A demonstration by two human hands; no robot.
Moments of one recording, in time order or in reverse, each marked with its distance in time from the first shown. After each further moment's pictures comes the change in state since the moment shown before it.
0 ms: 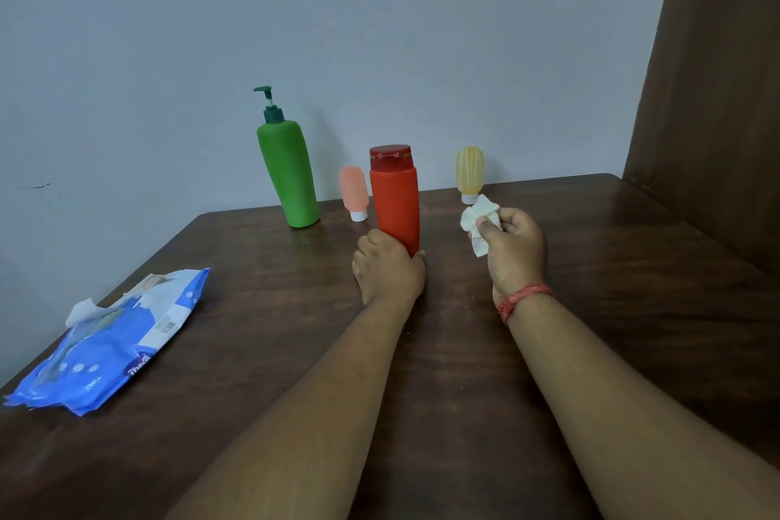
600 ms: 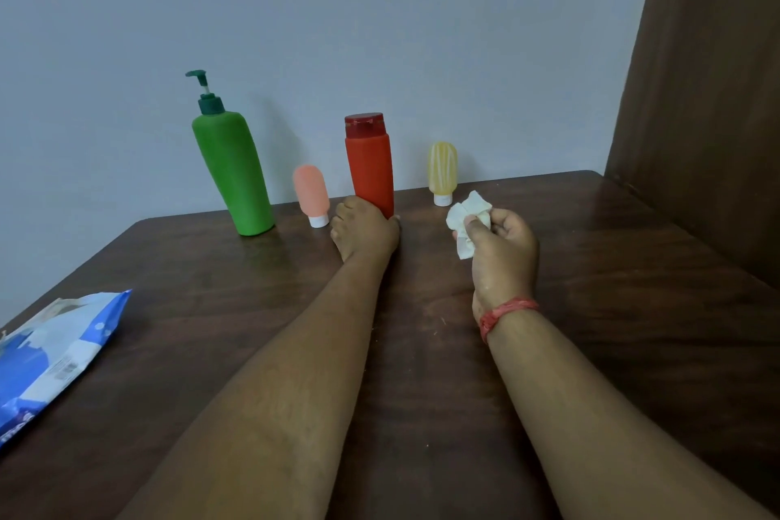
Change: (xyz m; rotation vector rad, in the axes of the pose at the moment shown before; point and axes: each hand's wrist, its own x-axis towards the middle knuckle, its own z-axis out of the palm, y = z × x) left_hand 0.101 0.035 0.059 -0.025 0.006 -0.043; right_hand 0.028 0.016 0.001 0.124 0.101 0.019
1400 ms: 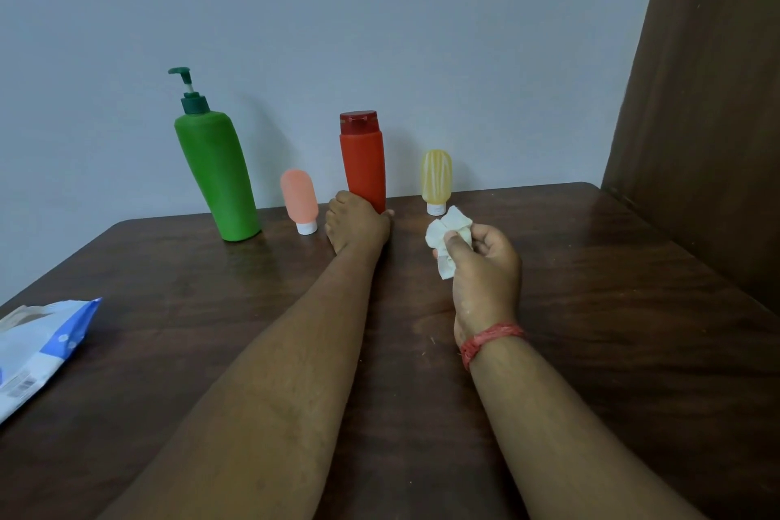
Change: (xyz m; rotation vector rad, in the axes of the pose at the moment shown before) left_hand 0.037 0.008 0.021 -0.062 0.029 -0.023; right_hand -0.010 -0.001 0.005 -0.016 -0.059 0.005
